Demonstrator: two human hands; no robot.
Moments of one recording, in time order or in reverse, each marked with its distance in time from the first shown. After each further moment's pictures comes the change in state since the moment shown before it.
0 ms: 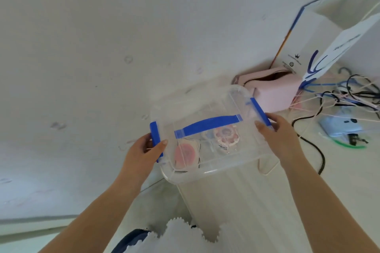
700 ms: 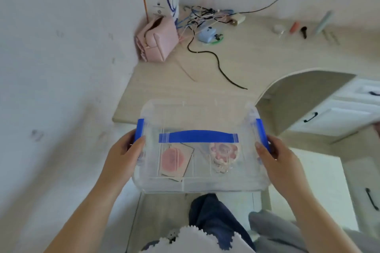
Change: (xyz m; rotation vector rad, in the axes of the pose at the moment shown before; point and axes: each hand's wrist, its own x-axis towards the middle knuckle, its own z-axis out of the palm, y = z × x) left_hand -0.031 -0.043 -0.135 0.335 -0.742 0.369; right_hand -0.440 -0.026 0.108 0.018 0.647 0.505
